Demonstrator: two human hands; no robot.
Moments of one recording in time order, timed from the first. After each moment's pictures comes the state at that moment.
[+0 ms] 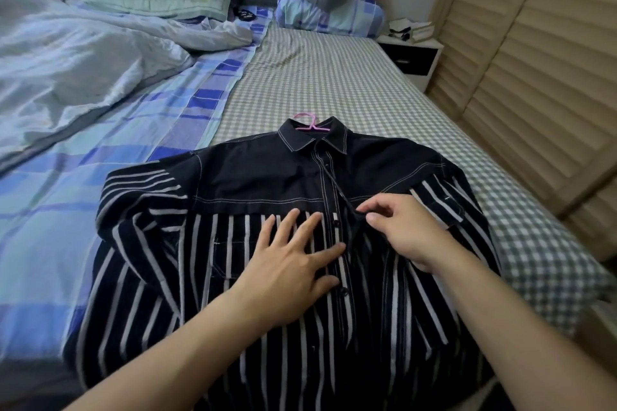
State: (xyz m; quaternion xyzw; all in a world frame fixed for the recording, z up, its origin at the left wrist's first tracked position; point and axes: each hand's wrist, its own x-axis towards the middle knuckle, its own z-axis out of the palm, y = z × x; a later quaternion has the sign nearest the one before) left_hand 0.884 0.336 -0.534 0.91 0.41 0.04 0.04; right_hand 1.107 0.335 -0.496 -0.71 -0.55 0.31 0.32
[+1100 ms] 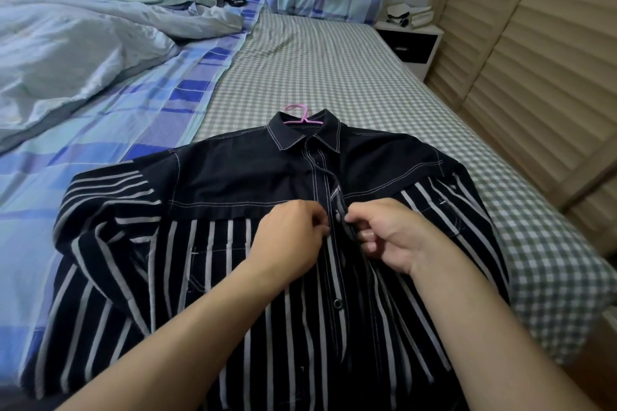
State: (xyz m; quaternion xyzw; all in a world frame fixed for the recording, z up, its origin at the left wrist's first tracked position) left_hand 0.931 0.381 -0.510 0.79 0.54 0.21 0.21; right_hand 1.087 0.356 -0.483 -0.65 -0.31 0.57 0.41
